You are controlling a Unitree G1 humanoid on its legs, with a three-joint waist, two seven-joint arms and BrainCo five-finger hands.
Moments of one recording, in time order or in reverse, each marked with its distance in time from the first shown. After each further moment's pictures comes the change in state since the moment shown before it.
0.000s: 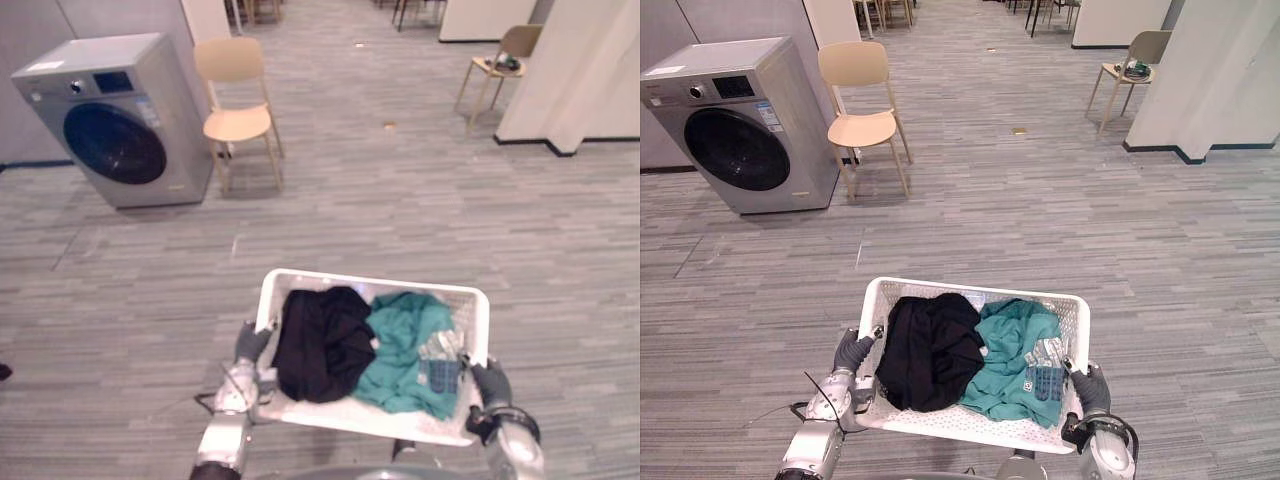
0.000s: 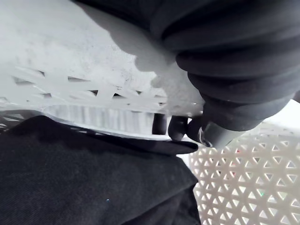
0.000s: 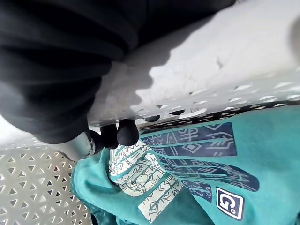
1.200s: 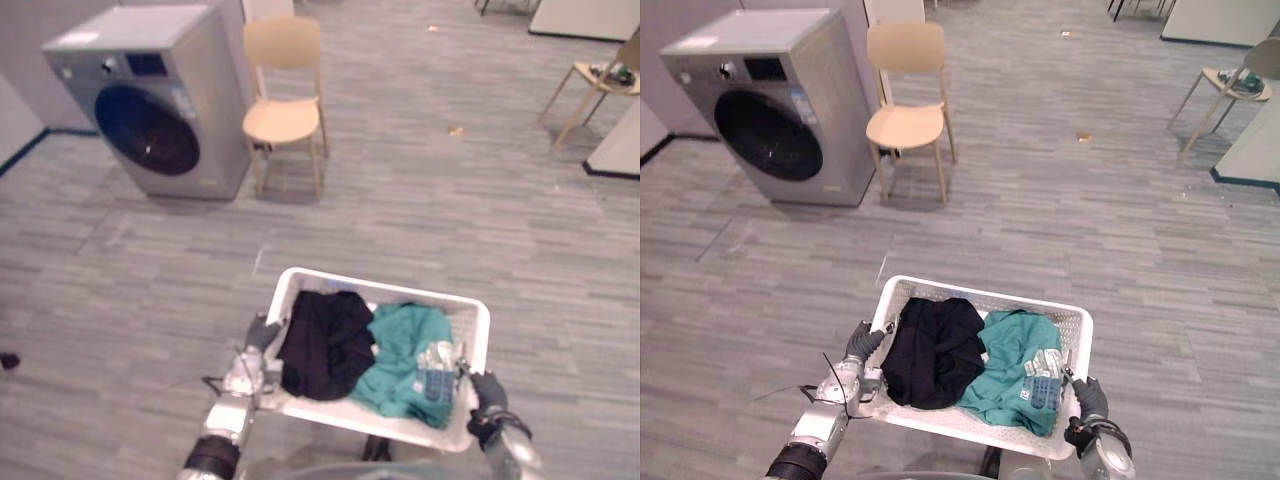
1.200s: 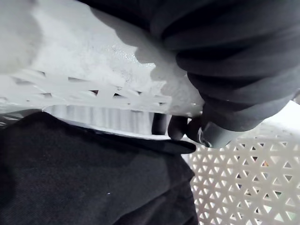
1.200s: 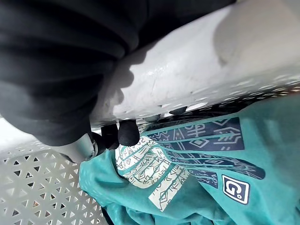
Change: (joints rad) left arm -0.113 0.068 -0.070 0.157 -0.052 -0.003 0.002; right arm -0.097 -0.077 0.014 0.225 0.206 0.010 0.093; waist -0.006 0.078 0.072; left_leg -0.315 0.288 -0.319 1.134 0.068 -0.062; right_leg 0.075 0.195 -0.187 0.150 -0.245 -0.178
